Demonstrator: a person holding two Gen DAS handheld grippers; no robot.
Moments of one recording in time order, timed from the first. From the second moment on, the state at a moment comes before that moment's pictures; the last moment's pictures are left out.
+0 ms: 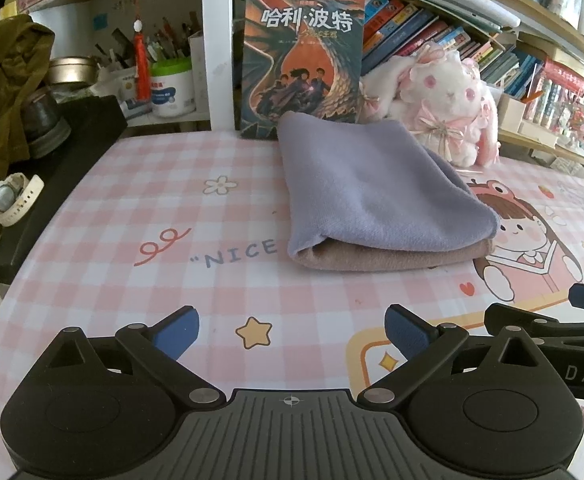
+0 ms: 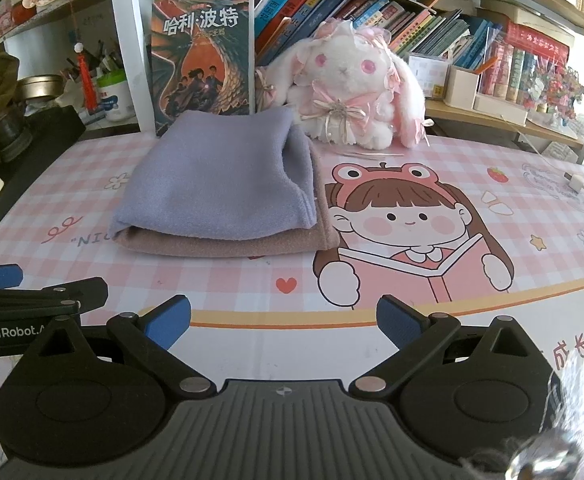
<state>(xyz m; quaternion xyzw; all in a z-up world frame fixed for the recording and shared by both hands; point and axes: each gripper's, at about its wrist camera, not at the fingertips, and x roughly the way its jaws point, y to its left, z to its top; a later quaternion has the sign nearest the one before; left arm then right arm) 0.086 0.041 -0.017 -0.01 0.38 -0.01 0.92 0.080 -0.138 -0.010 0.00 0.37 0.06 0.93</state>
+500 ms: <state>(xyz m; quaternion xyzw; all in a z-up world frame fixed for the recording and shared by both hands) 0.086 0.043 -0.016 -0.02 0.38 -0.02 0.92 0.081 -0.139 -0.010 0.00 0.37 0.06 0.93</state>
